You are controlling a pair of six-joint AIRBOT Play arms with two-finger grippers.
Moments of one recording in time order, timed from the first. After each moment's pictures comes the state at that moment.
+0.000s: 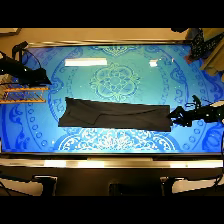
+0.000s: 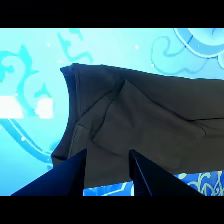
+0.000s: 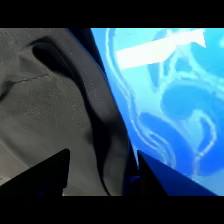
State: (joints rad) left arm 0.08 -1.66 1.95 1.25 -1.58 -1.57; right arm -0.50 -1.67 1.15 -0.90 1.27 1.24
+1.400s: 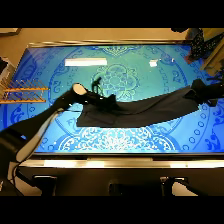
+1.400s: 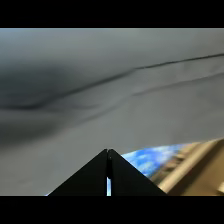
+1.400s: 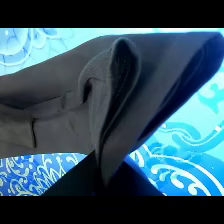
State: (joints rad) left arm -0.48 -1.84 1.53 0.60 -0.95 -1.58; right arm -0.39 -1.31 1.47 -1.04 1.50 1.58
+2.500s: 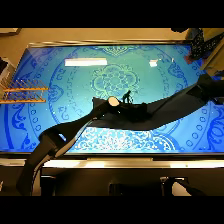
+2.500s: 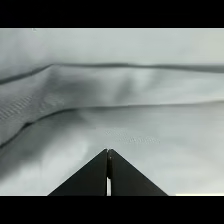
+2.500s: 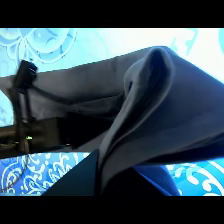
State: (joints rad) left arm -0.71 -2.17 1.91 0.39 -0.86 -1.73; right arm -0.37 -1.21 1.49 -1.00 1.54 1.61
